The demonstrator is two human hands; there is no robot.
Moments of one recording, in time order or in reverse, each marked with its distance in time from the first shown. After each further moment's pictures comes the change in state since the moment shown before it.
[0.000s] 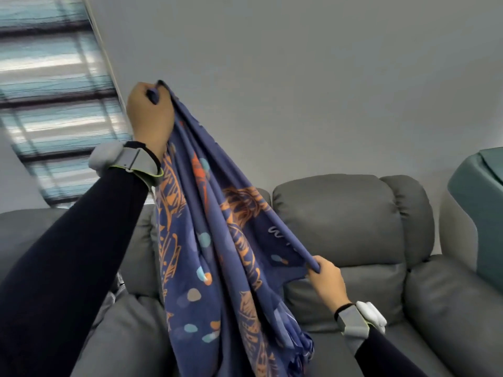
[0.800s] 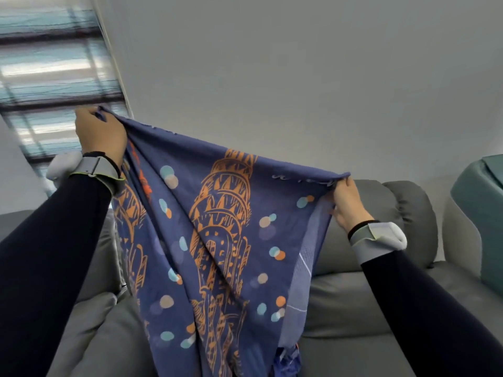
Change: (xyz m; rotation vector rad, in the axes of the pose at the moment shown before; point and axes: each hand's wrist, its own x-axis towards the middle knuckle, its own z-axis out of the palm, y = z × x) left_hand 0.029 -0.062 -0.065 0.210 0.161 -0.214; right_hand 0.071 -0.130 -0.102 0.850 0.139 0.004
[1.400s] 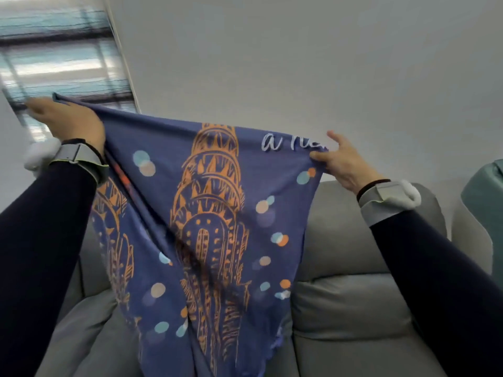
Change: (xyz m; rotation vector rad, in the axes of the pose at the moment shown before) left_hand 0.050 -0.009 -0.025 0.108 0.218 -0.246; right_hand 0.024 -0.067 0.032 -0.172 -0.328 -0.113
